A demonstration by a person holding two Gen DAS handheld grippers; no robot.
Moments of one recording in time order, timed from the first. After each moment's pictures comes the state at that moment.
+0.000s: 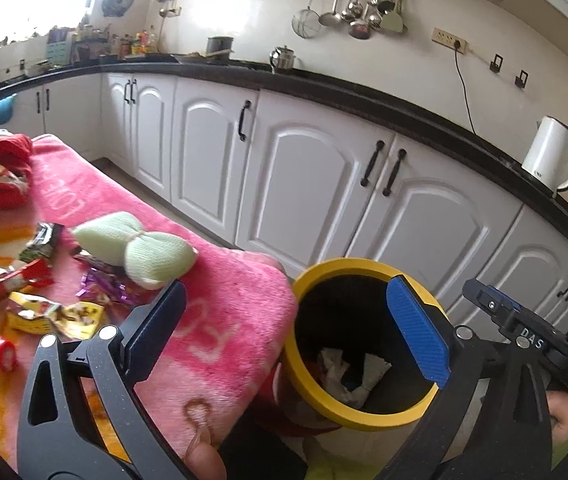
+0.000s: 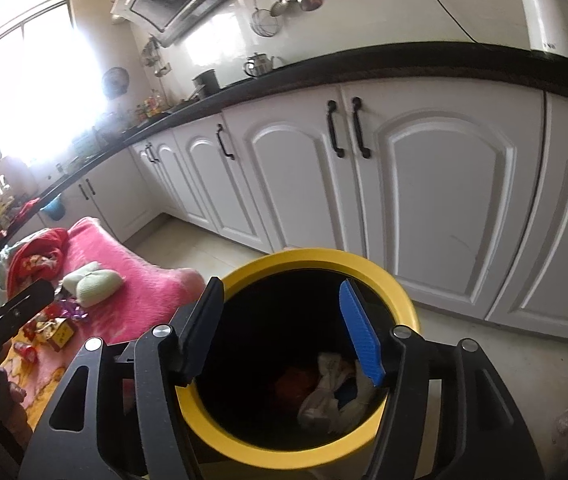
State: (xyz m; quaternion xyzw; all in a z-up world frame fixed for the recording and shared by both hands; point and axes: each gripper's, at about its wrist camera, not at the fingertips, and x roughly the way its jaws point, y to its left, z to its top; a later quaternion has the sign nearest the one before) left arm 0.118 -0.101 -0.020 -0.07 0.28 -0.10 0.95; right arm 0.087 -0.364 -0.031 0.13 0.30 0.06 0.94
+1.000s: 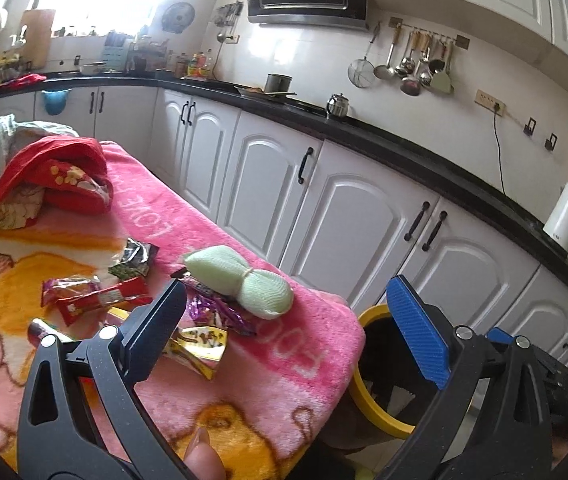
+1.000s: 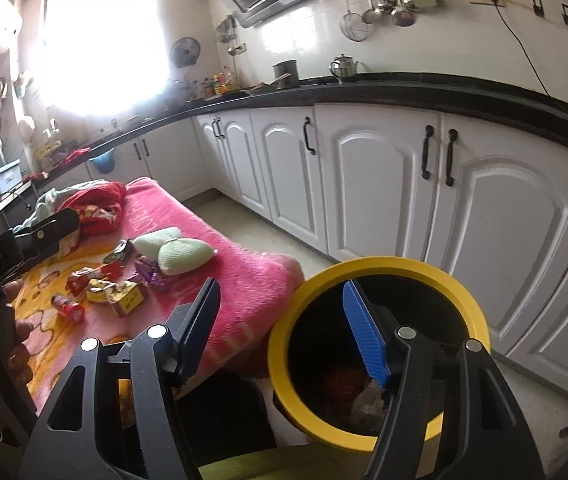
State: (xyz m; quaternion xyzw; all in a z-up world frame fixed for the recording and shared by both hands) left arm 0.086 -0.001 0.008 -0.13 0.23 -0.04 0.96; right arm 0.061 -0.261 0.005 0.05 0.29 0.15 0.94
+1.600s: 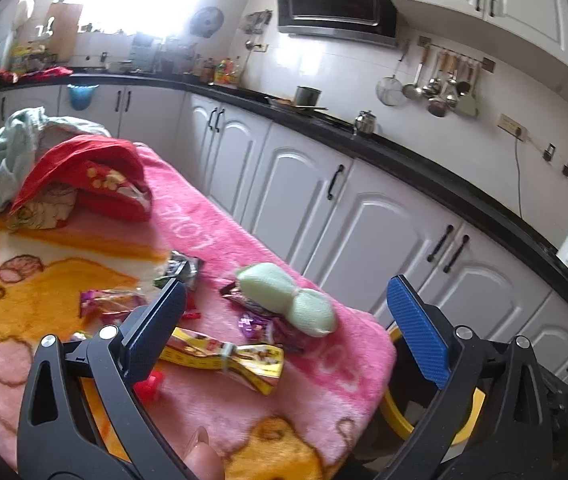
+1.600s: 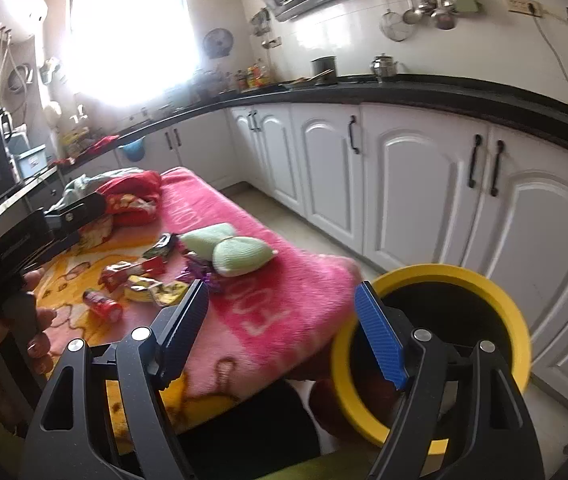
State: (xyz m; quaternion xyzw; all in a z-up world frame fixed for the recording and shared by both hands) left arm 0.084 0.051 0.013 -0.16 0.22 0.00 0.96; right arm 0.063 -0.199 0.014 0.04 0.30 0.21 0.93
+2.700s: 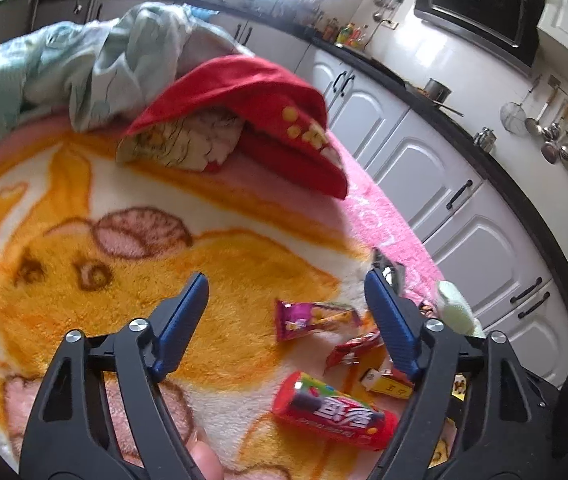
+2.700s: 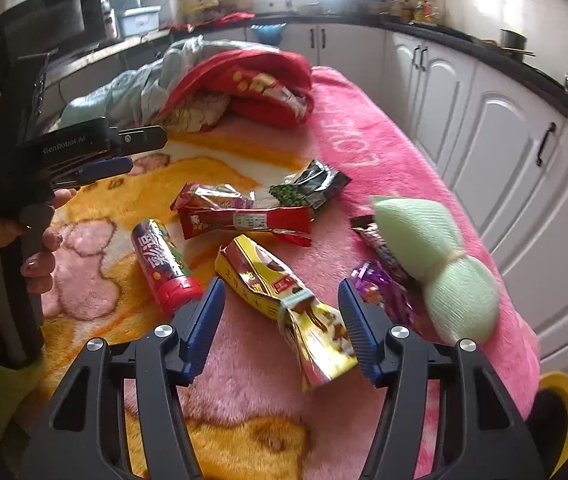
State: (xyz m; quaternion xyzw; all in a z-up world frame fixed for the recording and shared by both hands) left arm 0.100 0.238 -0.056 -0.28 0.31 0.13 0.90; right arm 0.138 0.007 -0.034 -0.15 0.39 0.42 0.81
